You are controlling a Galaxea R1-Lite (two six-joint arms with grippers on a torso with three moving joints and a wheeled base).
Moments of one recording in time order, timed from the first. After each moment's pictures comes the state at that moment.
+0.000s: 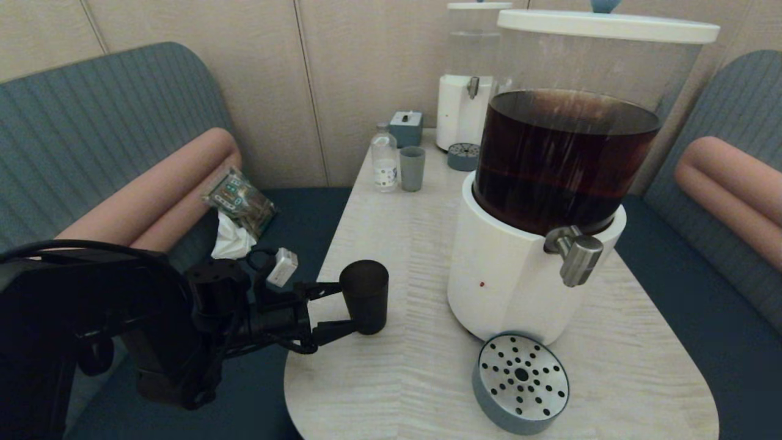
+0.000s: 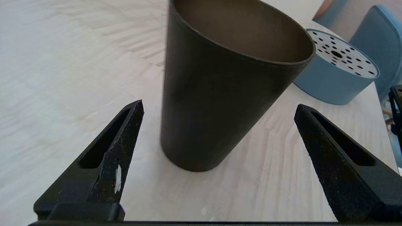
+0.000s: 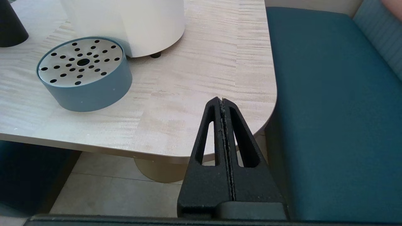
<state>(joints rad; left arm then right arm) -0.17 2.27 -0.66 -1.52 -1.02 -0.04 0.00 0.00 -0.01 0.04 0.02 0.02</state>
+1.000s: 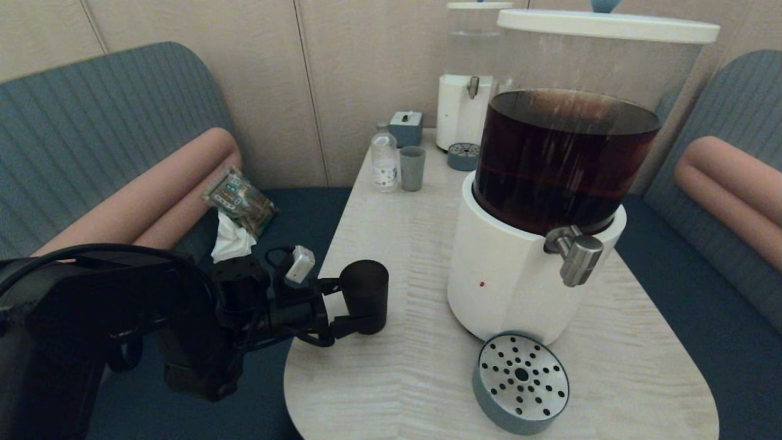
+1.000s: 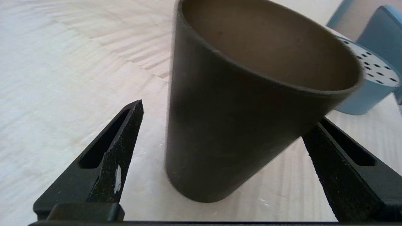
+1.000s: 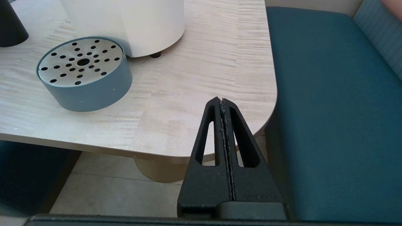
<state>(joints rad) -0.21 2.33 -0.76 -1.52 -0.97 -0.05 0.00 0.00 -0.01 0.04 0.02 0.02</state>
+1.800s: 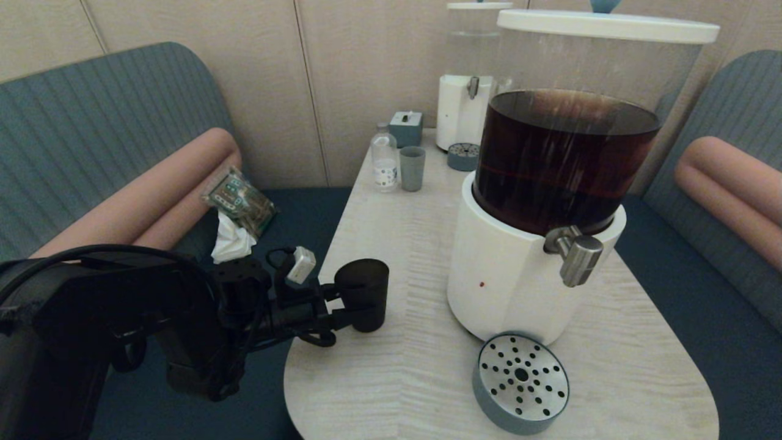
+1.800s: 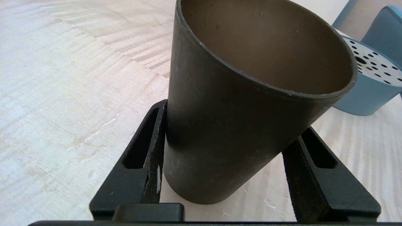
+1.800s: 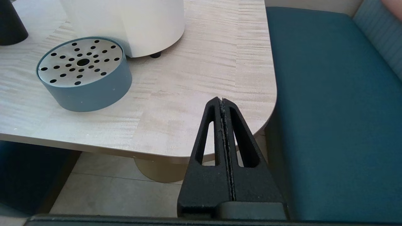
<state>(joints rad) -0.21 2.34 -0.76 -1.52 -0.96 -0.05 0.00 0.00 -0.01 0.04 0.02 0.02</state>
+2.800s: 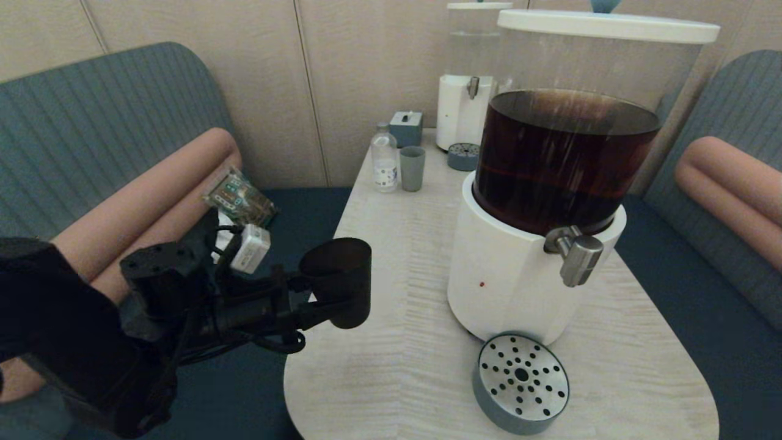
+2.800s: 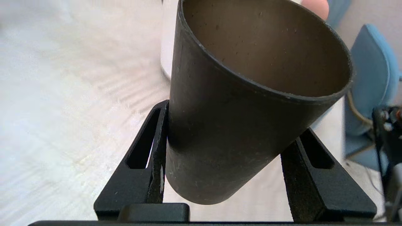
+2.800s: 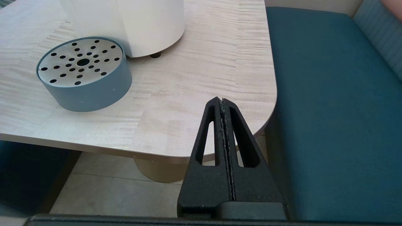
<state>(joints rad) -0.21 1.95 -0.47 -1.52 -0.92 -0.07 0.00 0.00 -0.01 0.04 0.02 0.02</state>
